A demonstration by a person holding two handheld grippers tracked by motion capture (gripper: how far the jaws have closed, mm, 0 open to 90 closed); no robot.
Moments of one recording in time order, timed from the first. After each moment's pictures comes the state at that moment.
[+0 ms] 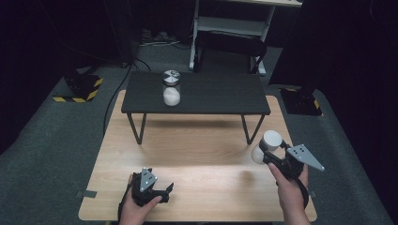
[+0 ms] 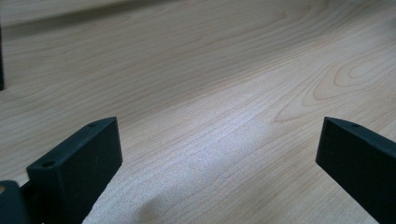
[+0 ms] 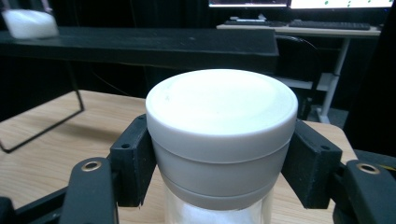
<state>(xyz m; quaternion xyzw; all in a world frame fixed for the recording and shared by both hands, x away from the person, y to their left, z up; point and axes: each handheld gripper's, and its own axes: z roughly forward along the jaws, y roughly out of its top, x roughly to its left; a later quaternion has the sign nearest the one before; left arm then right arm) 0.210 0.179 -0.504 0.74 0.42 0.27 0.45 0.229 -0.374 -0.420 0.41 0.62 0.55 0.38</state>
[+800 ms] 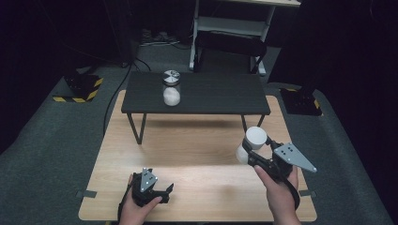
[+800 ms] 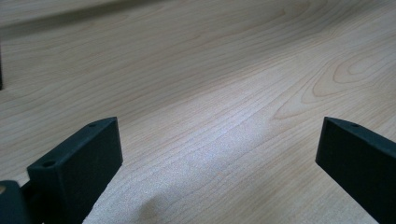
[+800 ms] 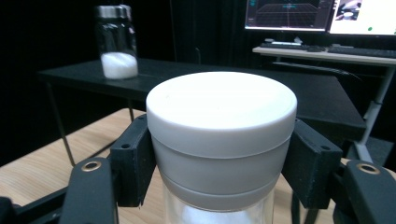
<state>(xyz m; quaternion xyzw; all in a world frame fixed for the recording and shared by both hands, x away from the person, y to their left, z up) 0.210 0.179 -0.503 0.74 0.42 0.27 0.45 0.208 -0.333 -0.380 0.35 0.63 0.59 0.36</state>
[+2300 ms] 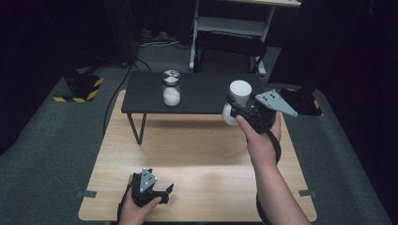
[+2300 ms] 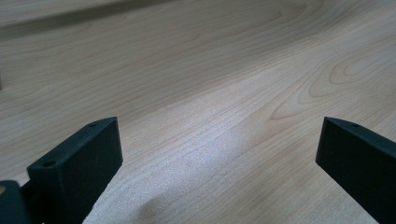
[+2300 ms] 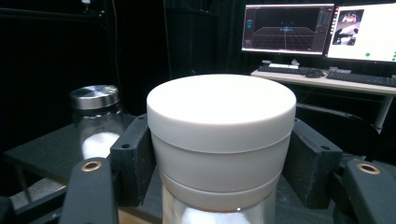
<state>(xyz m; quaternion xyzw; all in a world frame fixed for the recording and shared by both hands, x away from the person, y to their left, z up) 0.209 0.182 -0.504 0.74 0.41 0.26 0.46 0.287 -0.269 -0.298 0.35 0.62 0.59 0.38</state>
